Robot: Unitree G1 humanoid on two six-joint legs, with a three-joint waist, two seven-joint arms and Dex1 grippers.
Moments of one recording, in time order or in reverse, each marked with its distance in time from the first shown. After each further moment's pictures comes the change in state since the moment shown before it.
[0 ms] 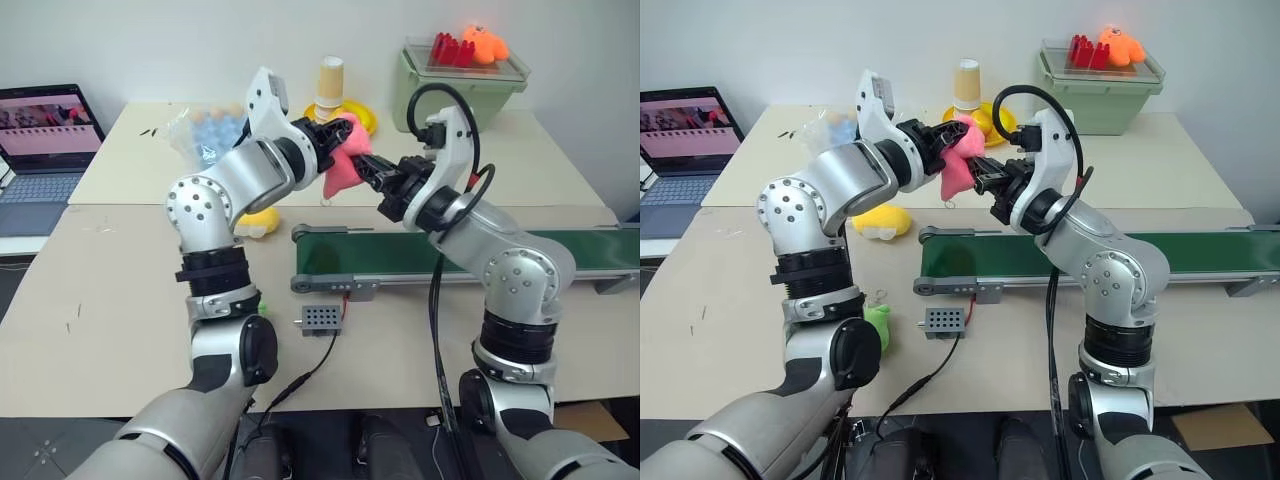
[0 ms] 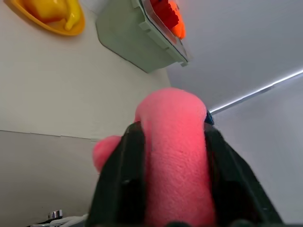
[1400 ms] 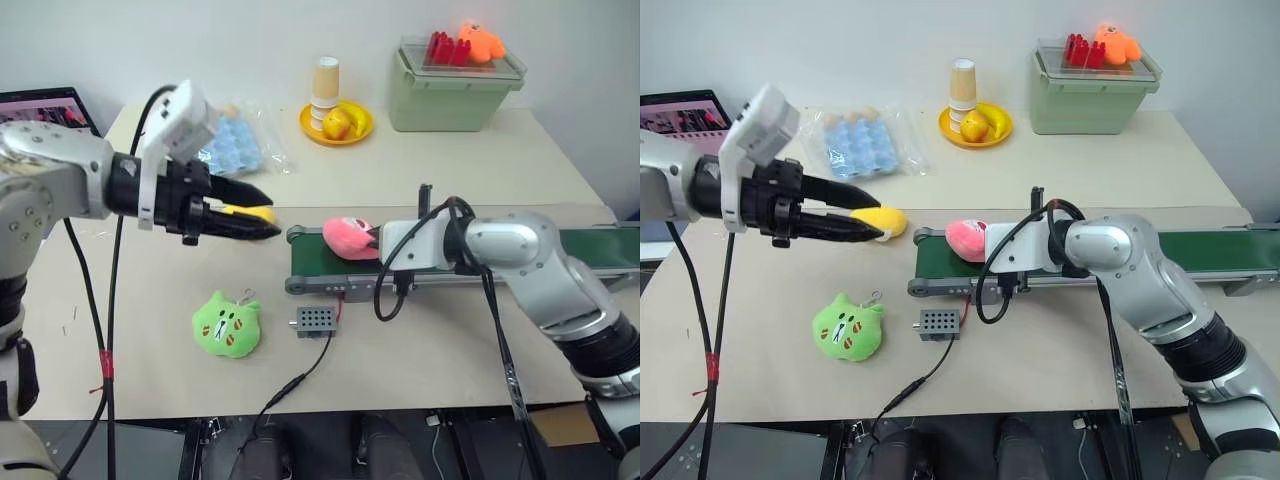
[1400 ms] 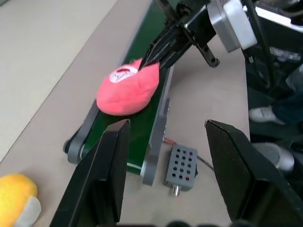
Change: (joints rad) left arm 0.198 1.136 -0.558 -0.401 0.343 -0.078 -1.634; right arm 0.098 -0.611 0.563 -0.015 -0.914 -0.799 0.812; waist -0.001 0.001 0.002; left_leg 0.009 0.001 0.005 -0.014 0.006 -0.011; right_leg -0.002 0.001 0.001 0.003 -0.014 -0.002
